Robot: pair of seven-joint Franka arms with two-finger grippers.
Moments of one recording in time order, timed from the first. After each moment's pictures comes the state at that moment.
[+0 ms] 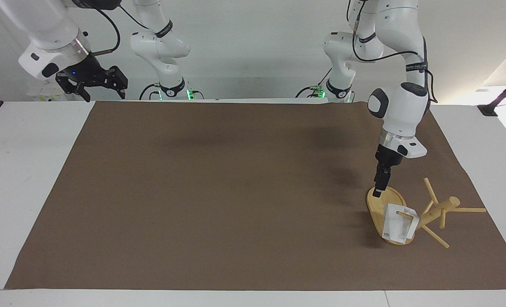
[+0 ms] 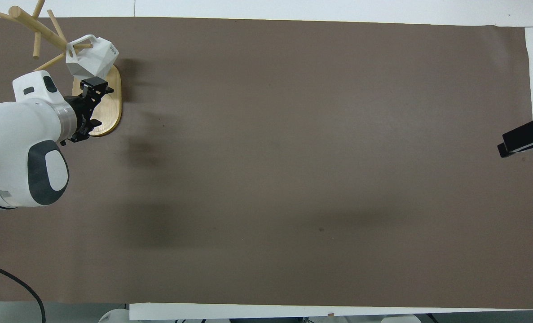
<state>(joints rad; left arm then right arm) -0.41 0.06 0.24 -2.23 -0.12 2.69 -0.98 -0.04 0.01 0.01 -1.45 -0.02 1.27 -0.14</state>
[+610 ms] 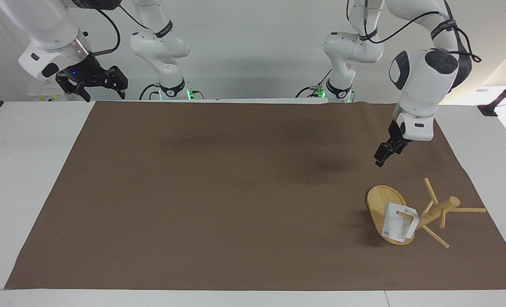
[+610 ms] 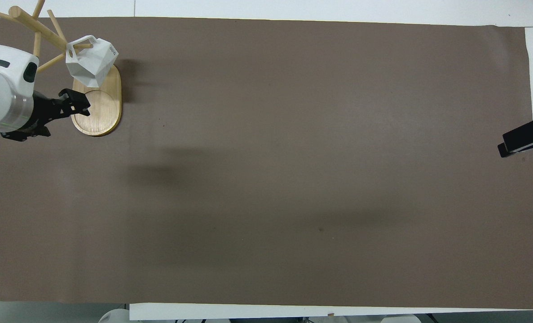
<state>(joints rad) -0.41 -0.03 0.24 -1.89 0.06 1.88 -0.47 -0.04 0.01 0.01 -1.45 -0.02 1.27 -0.14</state>
